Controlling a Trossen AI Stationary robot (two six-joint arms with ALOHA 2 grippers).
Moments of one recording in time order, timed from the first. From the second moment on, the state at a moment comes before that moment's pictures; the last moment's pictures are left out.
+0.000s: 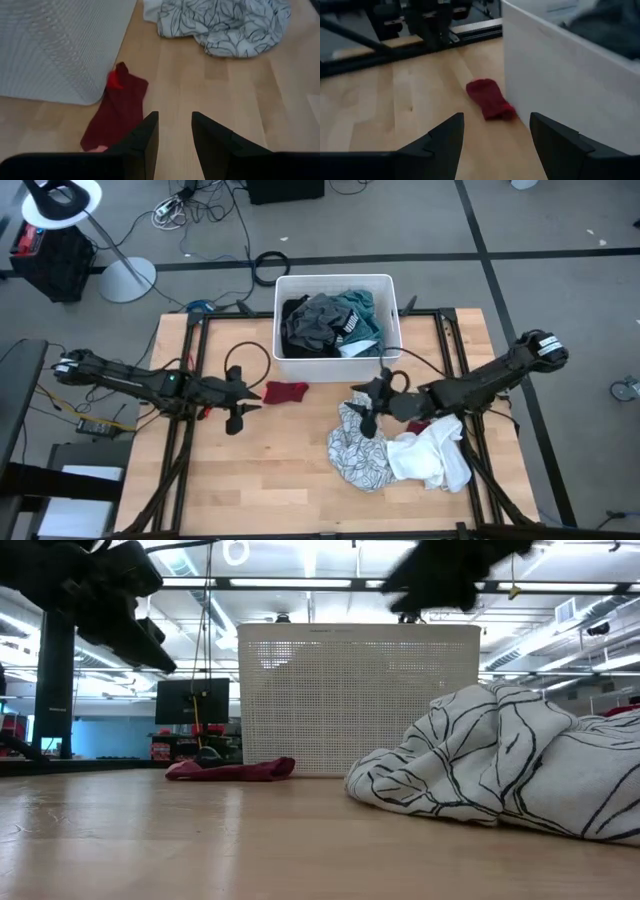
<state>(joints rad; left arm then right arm) -0.18 0.72 0.44 -0.34 -0.21 -0.21 0.35 1.31 0.82 0.02 0.66 0.36</state>
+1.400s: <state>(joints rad) -0.18 0.73 0.21 0.20 0.05 -0.17 0.41 1.91 1.38 -0.86 0.13 0.65</state>
